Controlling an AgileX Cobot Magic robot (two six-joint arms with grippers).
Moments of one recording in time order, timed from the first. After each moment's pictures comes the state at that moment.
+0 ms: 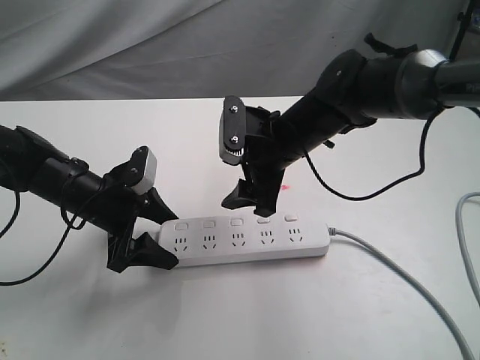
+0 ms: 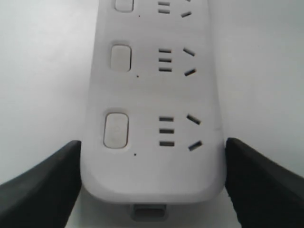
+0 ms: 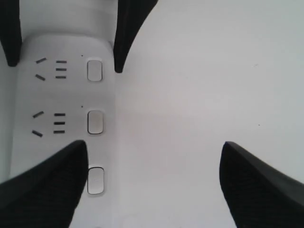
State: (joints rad) left arm -0.14 2.11 -1.08 -1.09 0.92 2.09; right arm 0.18 2.06 -1.43 0.79 0.70 -1.73
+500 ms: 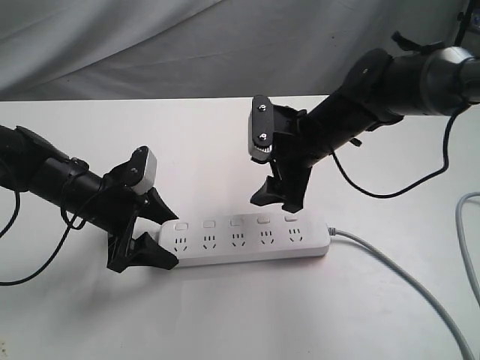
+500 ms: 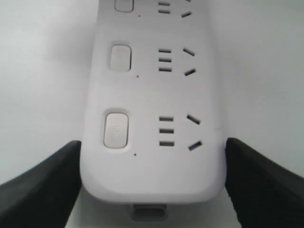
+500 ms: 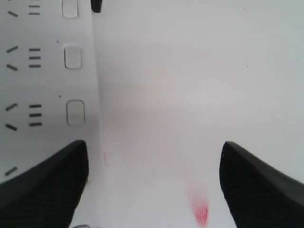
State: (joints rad) left arm -0.14 2.11 -1.08 -1.09 0.92 2.09; right arm 0.09 2.06 -1.40 0.74 0.71 -1.73
